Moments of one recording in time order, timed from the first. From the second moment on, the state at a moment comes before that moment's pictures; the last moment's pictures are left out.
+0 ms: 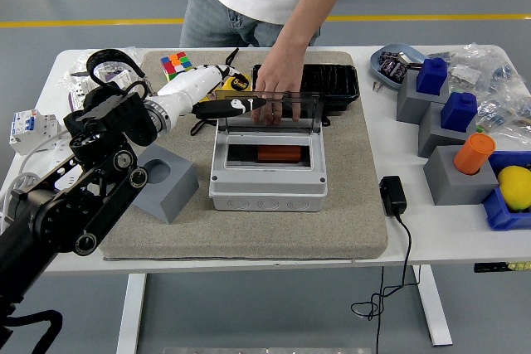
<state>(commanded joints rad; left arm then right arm) -0.58 0.13 -1.06 -1.30 2.12 -0.26 0.27 0.14 -0.12 1.78 0.19 -1.29 -0.19 0.05</state>
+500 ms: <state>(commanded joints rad) -0.58 0.16 -1.02 -1.36 2.09 -0.29 0.28 0.14 -0.12 1.78 0.19 -1.29 -0.19 0.05</state>
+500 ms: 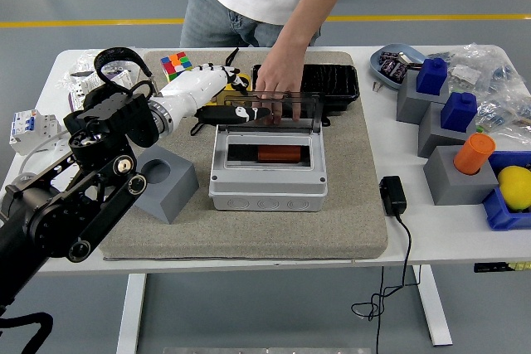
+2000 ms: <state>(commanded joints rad) -0.55 0.21 -0.90 -1.52 1.82 -0.36 0.36 0.14 -0.13 1.79 0.19 -1.29 -0.19 0.05</state>
